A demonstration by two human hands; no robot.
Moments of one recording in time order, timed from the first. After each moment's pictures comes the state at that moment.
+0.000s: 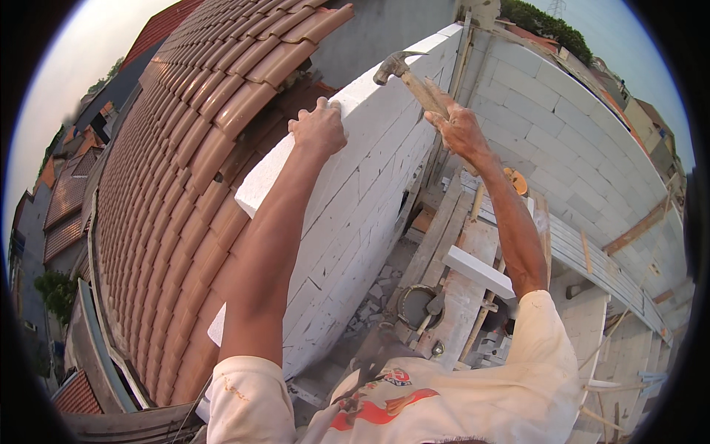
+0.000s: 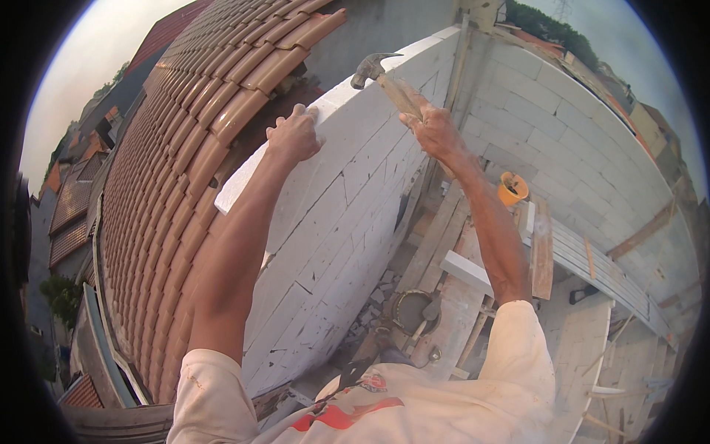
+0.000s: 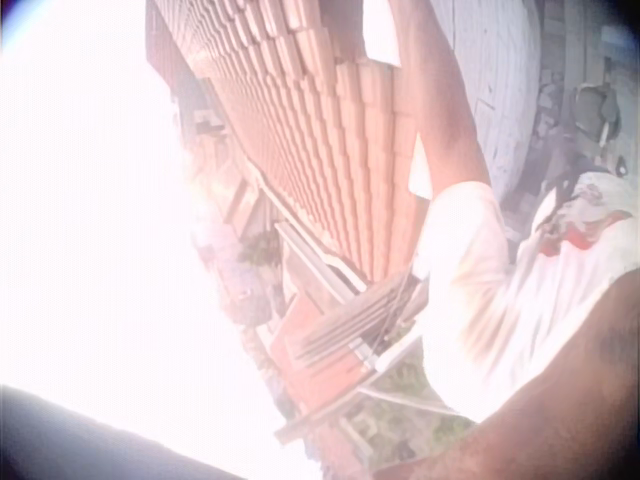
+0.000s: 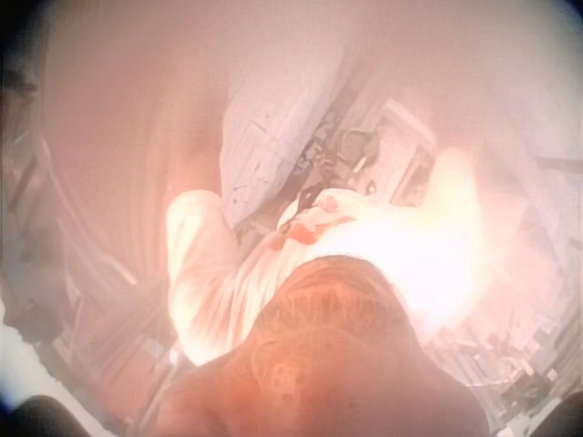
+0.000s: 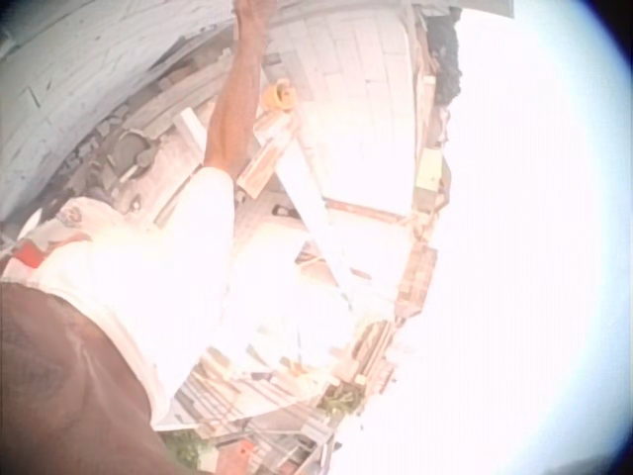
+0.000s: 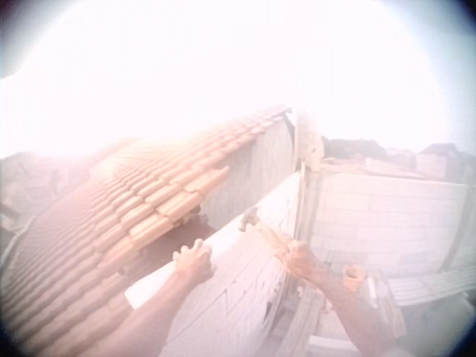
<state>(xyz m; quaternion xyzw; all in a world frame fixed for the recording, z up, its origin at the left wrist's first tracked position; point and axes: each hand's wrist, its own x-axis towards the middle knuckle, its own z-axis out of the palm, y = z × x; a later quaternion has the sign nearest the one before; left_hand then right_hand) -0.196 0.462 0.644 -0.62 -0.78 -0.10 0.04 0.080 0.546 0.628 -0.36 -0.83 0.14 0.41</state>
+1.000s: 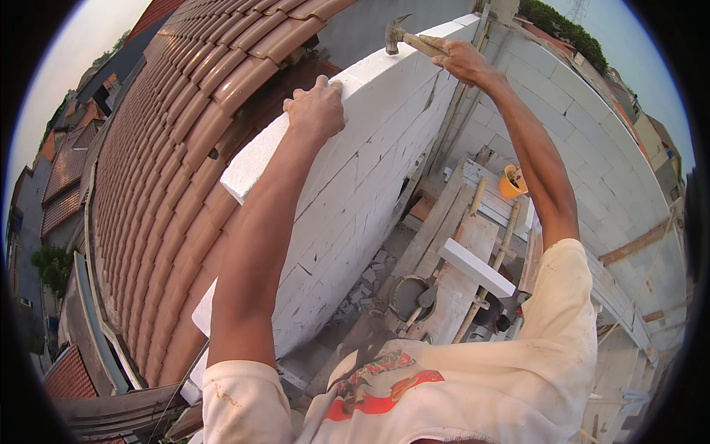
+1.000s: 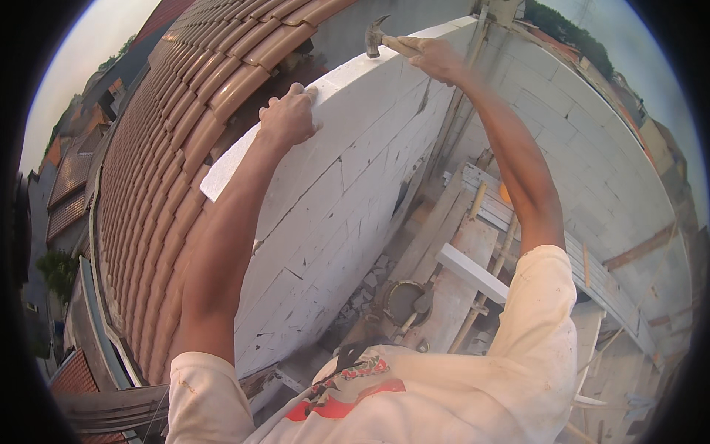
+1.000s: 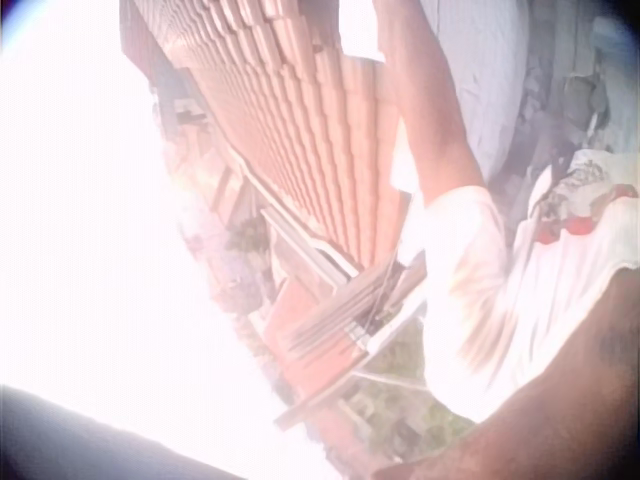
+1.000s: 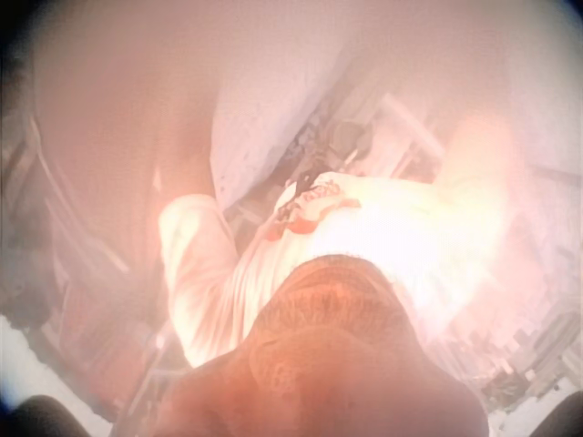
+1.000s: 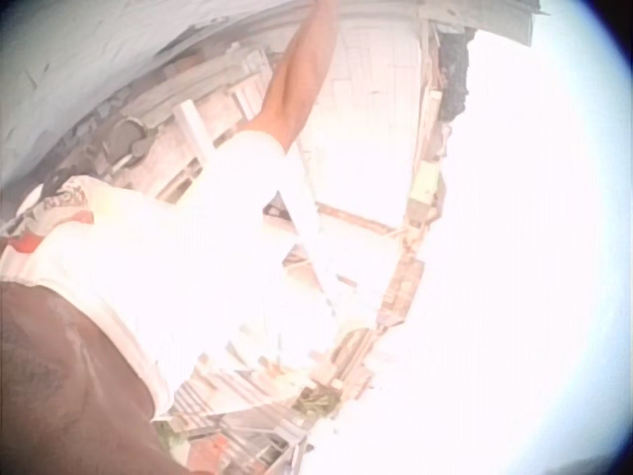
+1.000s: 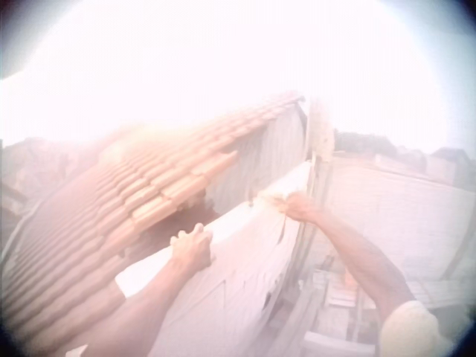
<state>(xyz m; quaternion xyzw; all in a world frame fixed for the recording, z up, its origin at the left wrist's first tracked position) -0.197 0.468 0.641 -0.60 -0.79 -0.09 0.04 0.049 0.647 0.703 -0.46 -0.86 0.08 0.20</state>
